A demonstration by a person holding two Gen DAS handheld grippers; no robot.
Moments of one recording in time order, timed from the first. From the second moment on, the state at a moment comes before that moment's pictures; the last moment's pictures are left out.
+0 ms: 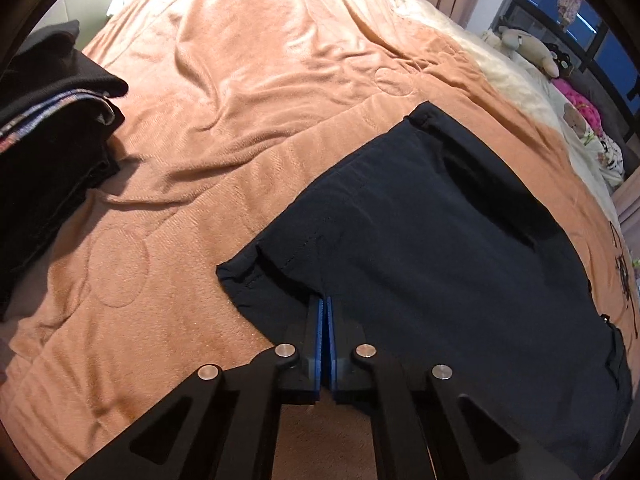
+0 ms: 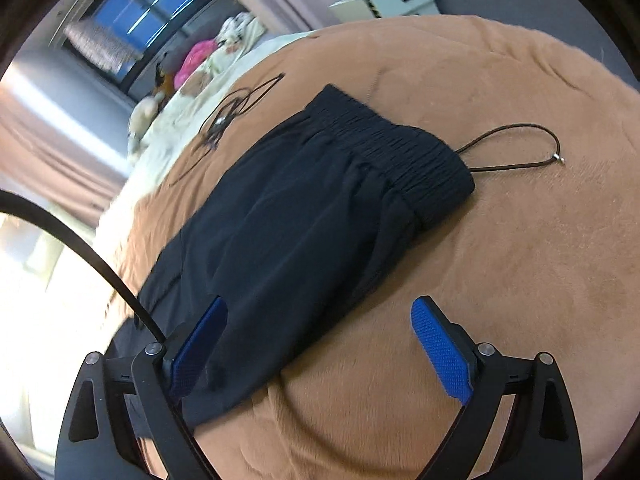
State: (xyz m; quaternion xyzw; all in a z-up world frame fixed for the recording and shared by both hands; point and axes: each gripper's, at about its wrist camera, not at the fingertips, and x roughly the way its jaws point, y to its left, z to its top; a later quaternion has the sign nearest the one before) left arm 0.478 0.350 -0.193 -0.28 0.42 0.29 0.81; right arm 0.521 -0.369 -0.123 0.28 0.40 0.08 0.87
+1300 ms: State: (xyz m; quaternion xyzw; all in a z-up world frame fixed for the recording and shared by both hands) left arm 0.458 0.370 -0.201 -0.36 0.39 0.28 0.80; right arm 0.527 -0.394 -0.135 0.31 0.40 0.06 0.86
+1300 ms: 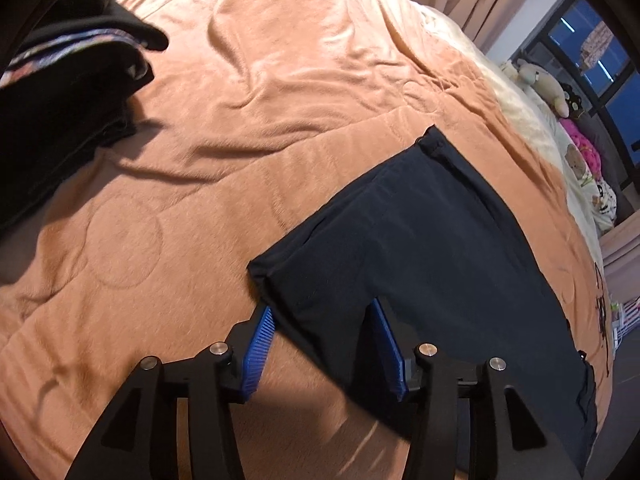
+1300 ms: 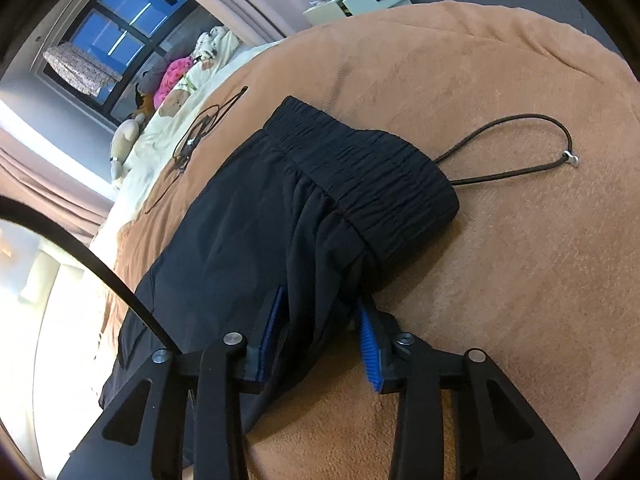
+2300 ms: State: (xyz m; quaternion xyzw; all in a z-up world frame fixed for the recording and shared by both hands) left arm 0.445 0.371 -0.171 -0.35 0.33 0.30 0.83; right arm 0.516 -0.394 -0.128 0.33 0.34 0.06 0.88
